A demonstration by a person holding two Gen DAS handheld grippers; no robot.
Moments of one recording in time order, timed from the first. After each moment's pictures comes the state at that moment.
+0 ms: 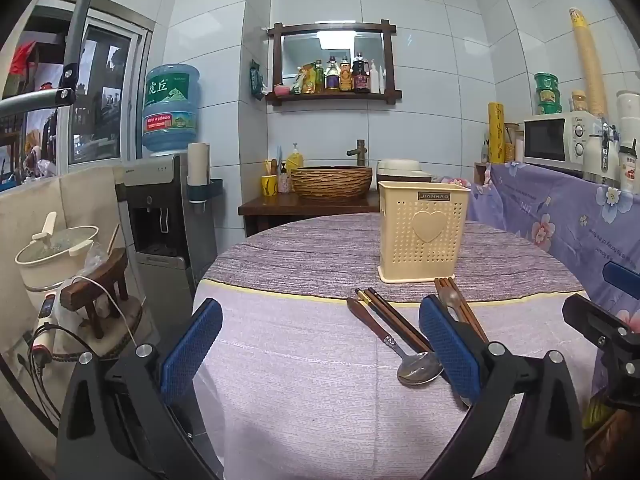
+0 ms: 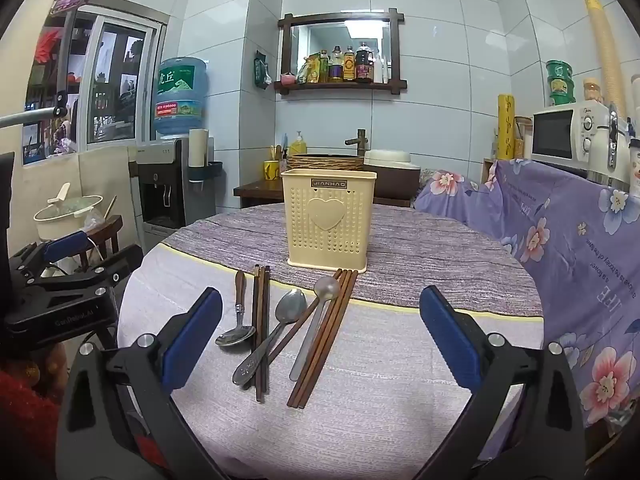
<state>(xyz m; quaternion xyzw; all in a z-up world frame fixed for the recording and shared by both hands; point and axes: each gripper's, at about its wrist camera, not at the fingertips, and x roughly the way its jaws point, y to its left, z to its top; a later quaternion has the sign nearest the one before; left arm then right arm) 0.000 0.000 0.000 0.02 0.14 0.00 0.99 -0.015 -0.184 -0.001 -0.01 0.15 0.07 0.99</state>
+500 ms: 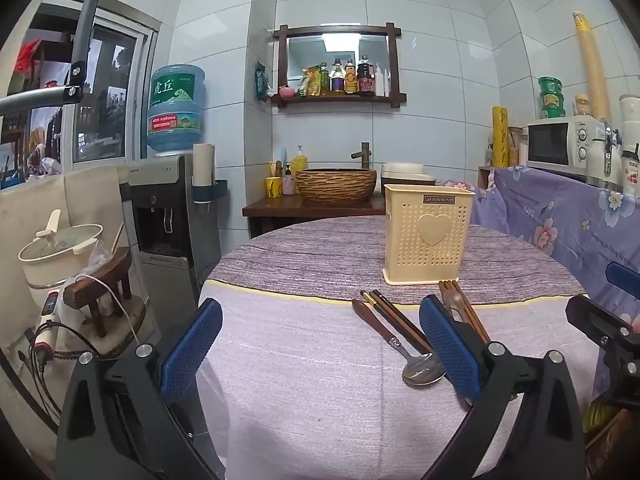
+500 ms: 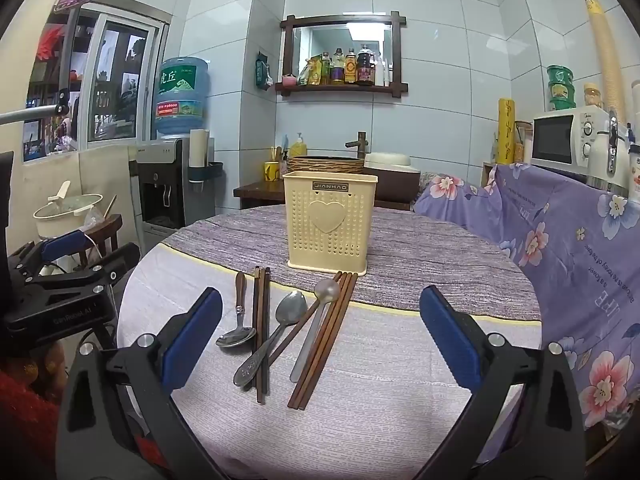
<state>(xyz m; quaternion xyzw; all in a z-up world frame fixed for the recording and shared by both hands) -0.003 0.003 0.002 0.01 0.14 0.01 0.99 -0.016 -0.182 0.001 -0.02 0.14 0.07 0.99</state>
